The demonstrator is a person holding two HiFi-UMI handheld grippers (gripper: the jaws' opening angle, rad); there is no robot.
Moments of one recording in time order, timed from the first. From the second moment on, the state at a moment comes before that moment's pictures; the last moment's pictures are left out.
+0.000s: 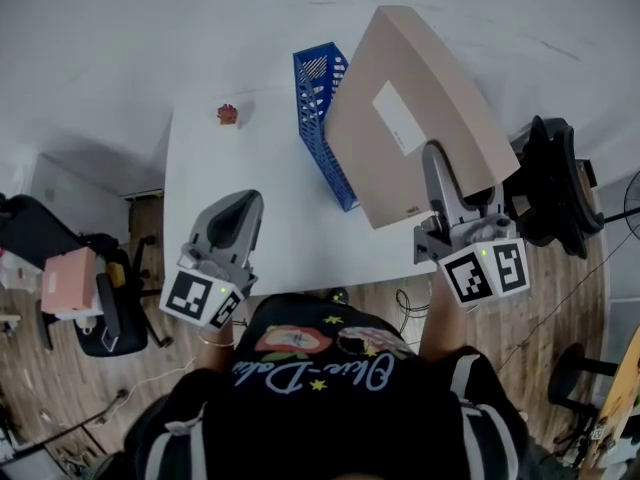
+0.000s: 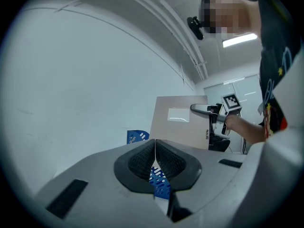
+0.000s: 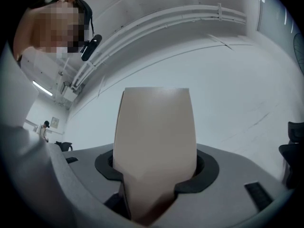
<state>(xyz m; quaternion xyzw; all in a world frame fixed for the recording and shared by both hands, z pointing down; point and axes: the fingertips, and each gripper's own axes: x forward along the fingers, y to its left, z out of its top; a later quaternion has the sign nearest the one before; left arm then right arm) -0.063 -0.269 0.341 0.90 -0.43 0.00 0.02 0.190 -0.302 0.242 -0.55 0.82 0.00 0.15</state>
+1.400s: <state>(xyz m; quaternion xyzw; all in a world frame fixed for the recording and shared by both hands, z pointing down) -0.137 -0.321 0.352 0.89 -0.45 -0.03 0.04 0.130 -0.379 0.258 -0.56 0.82 0.03 0.11</state>
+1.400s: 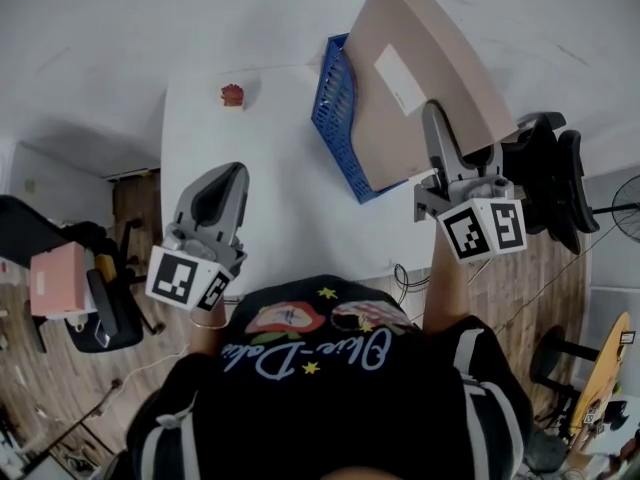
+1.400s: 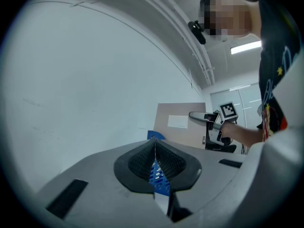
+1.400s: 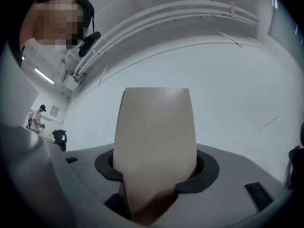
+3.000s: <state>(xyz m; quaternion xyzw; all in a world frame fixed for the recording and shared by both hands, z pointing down) -0.135 -0.319 0.353 0.89 -0.45 -0.03 0.04 0.121 -0.389 0.327 -0.56 0.83 0.01 0.06</state>
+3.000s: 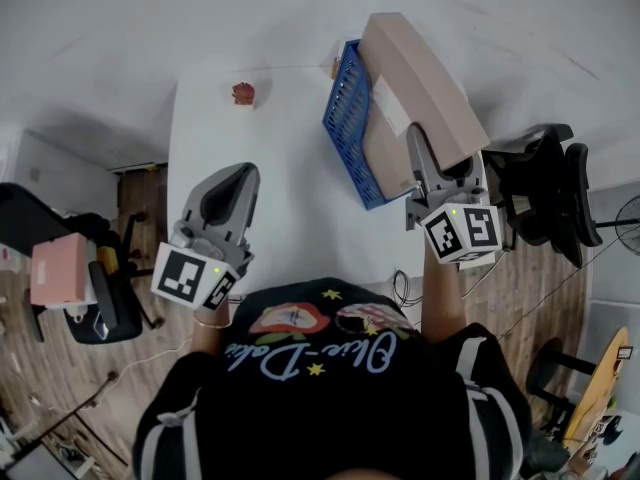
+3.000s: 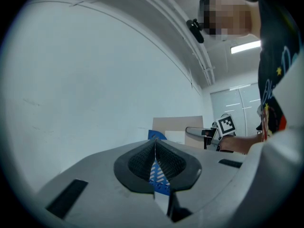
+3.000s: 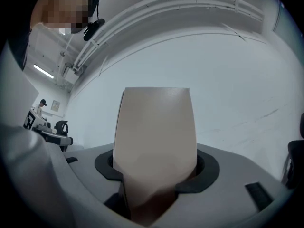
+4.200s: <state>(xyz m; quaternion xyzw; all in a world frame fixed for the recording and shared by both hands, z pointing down) -0.136 -0.318 0.356 0.89 -0.45 -0.03 0.05 0.112 -0.388 0.372 -0.56 0.83 -0.02 0.02</state>
